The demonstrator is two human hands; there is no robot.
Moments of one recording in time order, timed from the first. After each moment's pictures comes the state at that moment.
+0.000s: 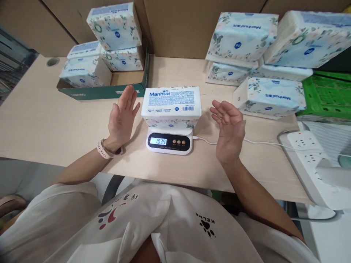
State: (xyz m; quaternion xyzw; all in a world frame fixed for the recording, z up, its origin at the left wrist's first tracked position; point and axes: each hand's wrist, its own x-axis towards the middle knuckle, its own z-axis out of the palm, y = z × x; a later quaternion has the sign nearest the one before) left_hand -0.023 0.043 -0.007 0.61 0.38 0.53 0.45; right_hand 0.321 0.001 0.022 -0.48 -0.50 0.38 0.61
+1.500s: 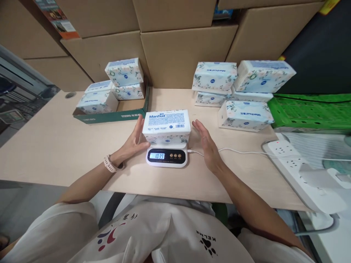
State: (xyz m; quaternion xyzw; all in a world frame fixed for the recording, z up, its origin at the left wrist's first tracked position) left_hand -0.029 0.048 -0.024 0.71 0.35 0.40 0.46; right_hand 0.334 0.008 -0.004 -0.42 -0.60 0.45 0.51
